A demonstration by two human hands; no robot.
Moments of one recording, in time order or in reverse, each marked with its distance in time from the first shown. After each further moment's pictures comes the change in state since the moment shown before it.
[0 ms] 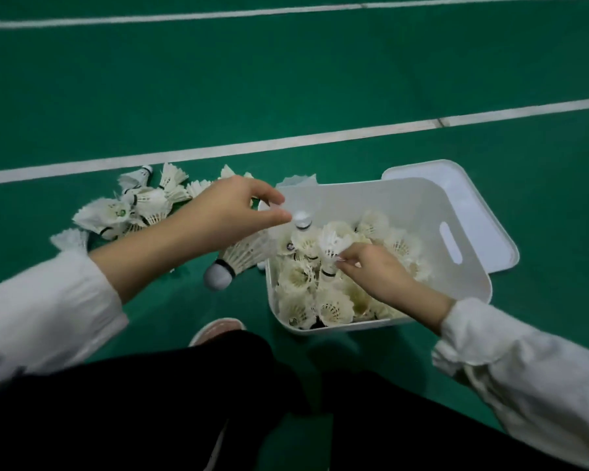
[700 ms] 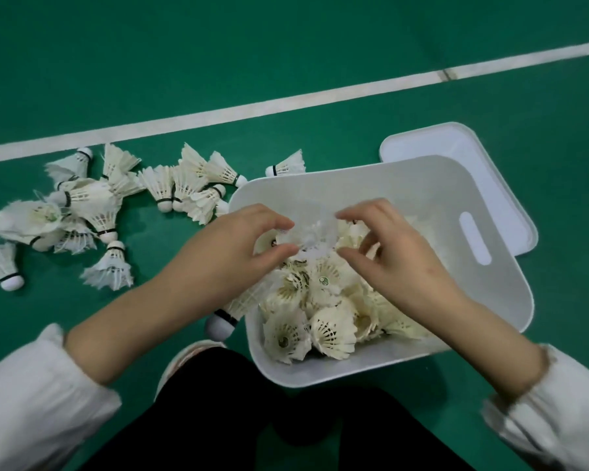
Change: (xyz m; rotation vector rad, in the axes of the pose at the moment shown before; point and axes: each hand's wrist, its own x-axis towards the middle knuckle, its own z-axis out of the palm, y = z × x) left_hand 0.050 -0.030 0.062 0.003 -0.058 0.160; right_hand 0.021 0.008 -0.017 0.207 0.227 -0.120
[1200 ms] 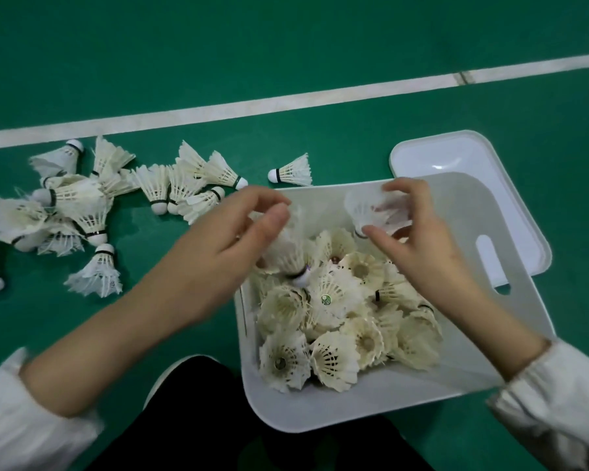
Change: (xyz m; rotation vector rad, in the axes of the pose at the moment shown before) left_hand 0.010 -0.005 -0.012 -0.445 0.100 -0.042; right_hand 0.043 0.035 -0.003 0.156 0.132 0.186
